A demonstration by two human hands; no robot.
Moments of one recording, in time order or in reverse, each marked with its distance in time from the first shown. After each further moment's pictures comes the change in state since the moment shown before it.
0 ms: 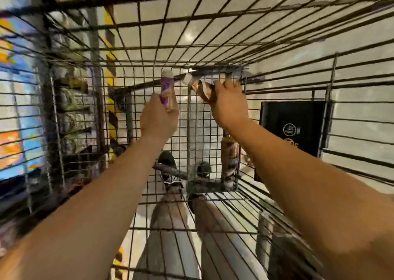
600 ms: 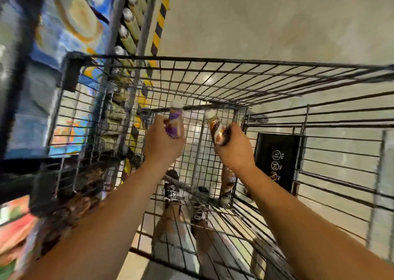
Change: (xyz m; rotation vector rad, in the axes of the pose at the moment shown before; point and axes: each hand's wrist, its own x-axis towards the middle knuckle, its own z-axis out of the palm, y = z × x) left_hand -0.106 0.004 -0.081 -0.246 0.172 -0.010; right_hand -0.107 -0.017 -0.053 0.515 0.023 0.050
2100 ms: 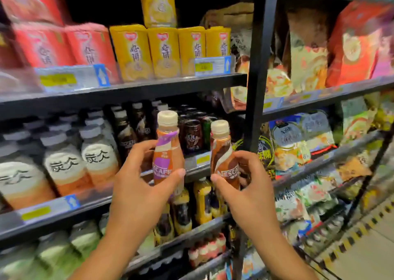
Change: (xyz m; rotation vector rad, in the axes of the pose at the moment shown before) left_hand -0.617 0.036 -0.523 -0.337 1.367 0.355; right_hand -0.569 -0.457 -0.177 0.699 -0.332 -1.381
